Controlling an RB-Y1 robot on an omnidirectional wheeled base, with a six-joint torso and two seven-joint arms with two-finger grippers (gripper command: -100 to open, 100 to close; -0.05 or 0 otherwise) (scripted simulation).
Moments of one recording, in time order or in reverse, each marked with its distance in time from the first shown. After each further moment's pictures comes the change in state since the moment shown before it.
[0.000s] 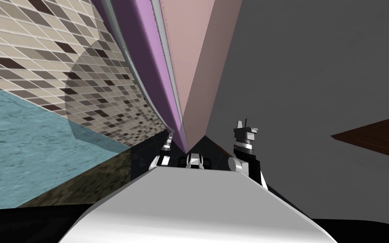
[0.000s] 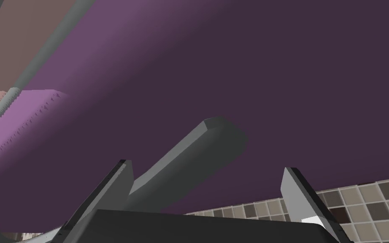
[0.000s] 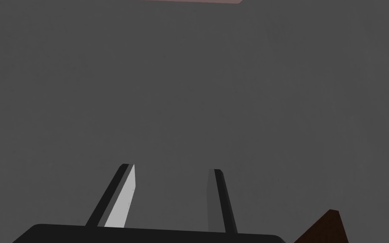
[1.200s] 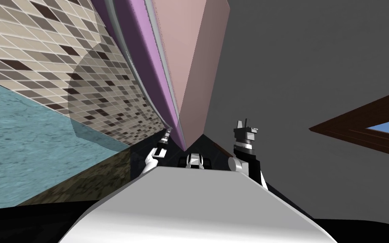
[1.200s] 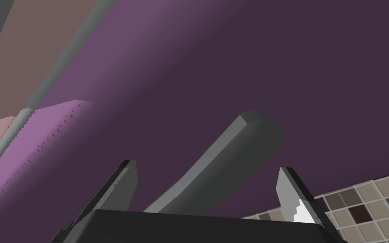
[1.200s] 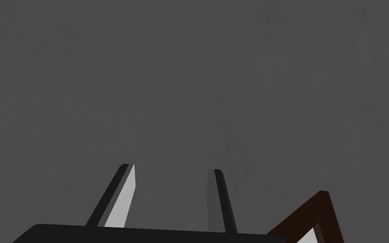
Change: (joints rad) left arm -0.072 0.104 0.010 -0.111 -0.051 0.256 0.055; right arm 0.000 0.000 0.000 0.000 0.000 0.000 0.000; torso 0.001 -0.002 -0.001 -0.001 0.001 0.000
